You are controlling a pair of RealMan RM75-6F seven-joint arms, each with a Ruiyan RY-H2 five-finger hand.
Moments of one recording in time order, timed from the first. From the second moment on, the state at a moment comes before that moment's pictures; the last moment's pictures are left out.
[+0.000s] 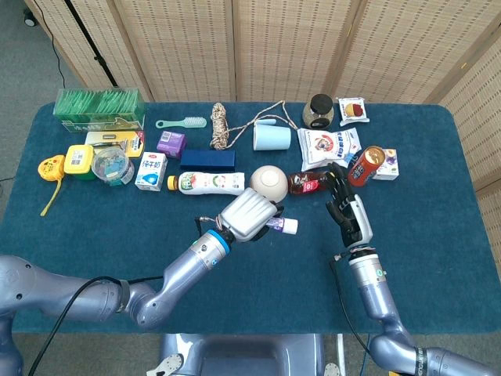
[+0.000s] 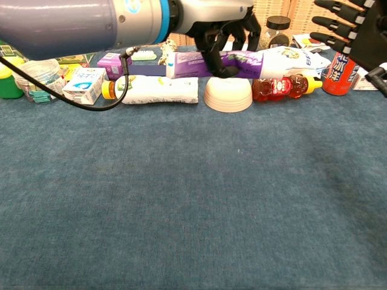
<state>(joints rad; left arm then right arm) -1.30 -1.49 -0.18 -1.75 0.73 0.99 0.63 0.42 -1.51 0.41 -1.69 -1.25 1.09 0.99</state>
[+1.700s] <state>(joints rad) -1.17 -1.44 -0.07 -1.76 0.68 0.99 0.62 0.37 -1.27 0.33 -1.61 -1.30 1.07 0.95</state>
